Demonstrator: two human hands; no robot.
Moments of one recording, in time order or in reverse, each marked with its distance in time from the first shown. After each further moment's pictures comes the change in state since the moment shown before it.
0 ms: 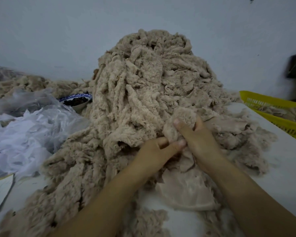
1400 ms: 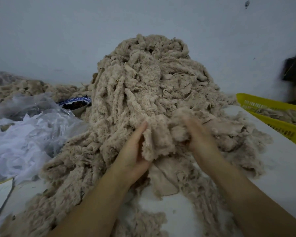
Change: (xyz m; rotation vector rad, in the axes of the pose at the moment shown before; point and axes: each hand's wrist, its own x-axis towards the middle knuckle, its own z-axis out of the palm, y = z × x) left_hand 0.005 0.005 -0.022 -1.022 -0.204 -0.051; right_hand 0.007 0.007 -0.010 0.033 -0.012 0.050
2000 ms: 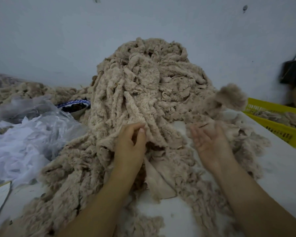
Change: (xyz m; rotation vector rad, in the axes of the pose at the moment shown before) left_hand 0.002 -0.002 -0.014 1.203 0.538 0.639; right_hand 0.014 0.003 -0.032 0.884 0.263 0.186
